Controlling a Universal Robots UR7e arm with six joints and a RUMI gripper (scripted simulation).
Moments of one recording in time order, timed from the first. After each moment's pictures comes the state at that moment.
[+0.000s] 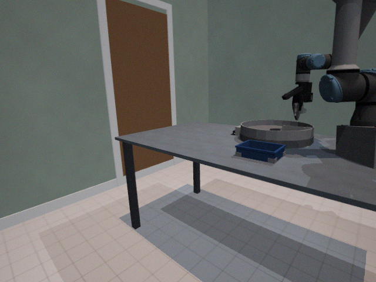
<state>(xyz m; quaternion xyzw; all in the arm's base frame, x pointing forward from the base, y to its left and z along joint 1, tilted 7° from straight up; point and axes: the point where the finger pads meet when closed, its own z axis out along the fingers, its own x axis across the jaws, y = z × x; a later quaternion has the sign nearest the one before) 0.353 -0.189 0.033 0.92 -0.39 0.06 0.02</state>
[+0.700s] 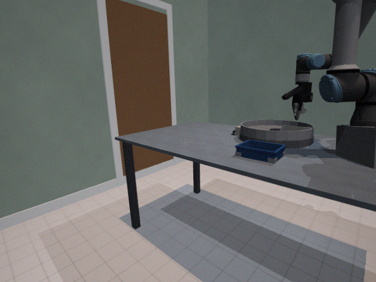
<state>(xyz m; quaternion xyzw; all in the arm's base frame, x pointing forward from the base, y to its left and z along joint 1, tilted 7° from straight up) 0.353 -0.190 0.033 0.92 -0.39 0.06 0.02</state>
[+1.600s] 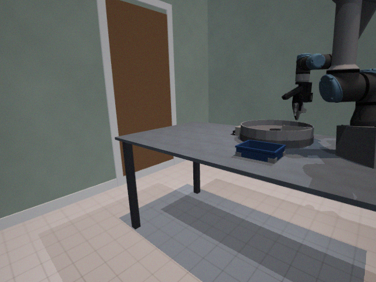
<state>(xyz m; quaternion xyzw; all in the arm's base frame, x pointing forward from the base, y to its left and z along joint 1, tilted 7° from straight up) 0.354 -0.190 0.033 0.92 -0.39 0.06 0.02</state>
